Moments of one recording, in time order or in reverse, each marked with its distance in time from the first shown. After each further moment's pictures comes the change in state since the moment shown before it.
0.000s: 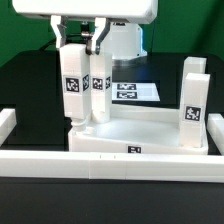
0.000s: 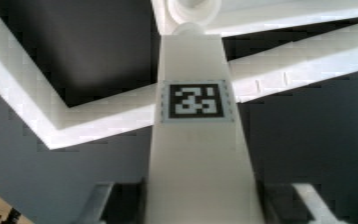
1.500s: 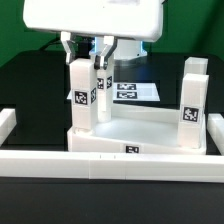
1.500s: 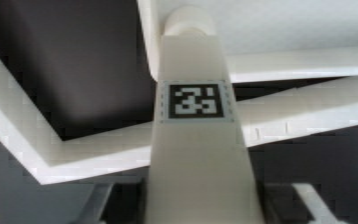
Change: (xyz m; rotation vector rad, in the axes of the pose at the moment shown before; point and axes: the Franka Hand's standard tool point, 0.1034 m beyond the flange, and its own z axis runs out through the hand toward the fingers) arm -0.025 -0.006 0.017 -0.018 -0.023 -0.034
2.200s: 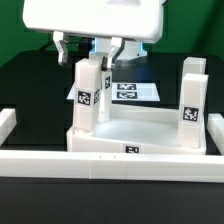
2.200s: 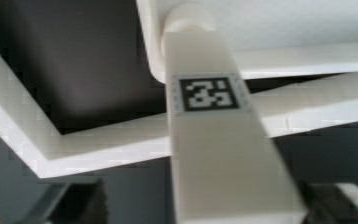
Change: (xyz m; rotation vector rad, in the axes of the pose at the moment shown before) arm 0.002 0.000 0.001 -0.003 0.016 -0.007
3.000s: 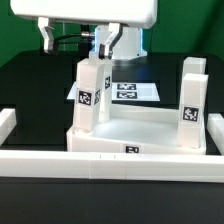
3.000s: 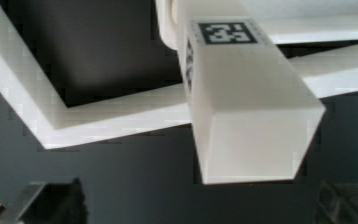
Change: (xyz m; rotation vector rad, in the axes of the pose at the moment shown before) arm 0.019 0.006 -0.013 0.013 -0.014 -0.022
